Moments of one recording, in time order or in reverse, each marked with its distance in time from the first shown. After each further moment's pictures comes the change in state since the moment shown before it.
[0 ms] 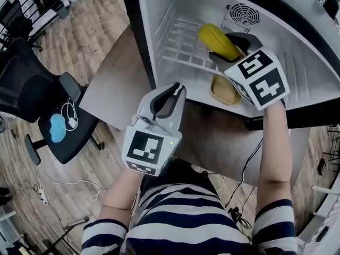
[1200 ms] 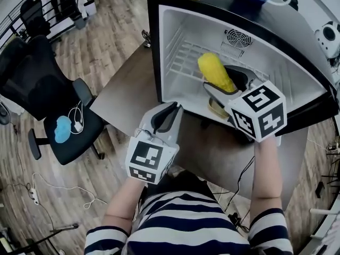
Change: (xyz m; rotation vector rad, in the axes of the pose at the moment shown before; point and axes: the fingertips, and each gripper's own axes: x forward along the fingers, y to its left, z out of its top) left arm -0.051 -0.023 0.012 0.002 0.004 0.085; right arm -0.085 0.055 0.033 0.169 -0.210 0.114
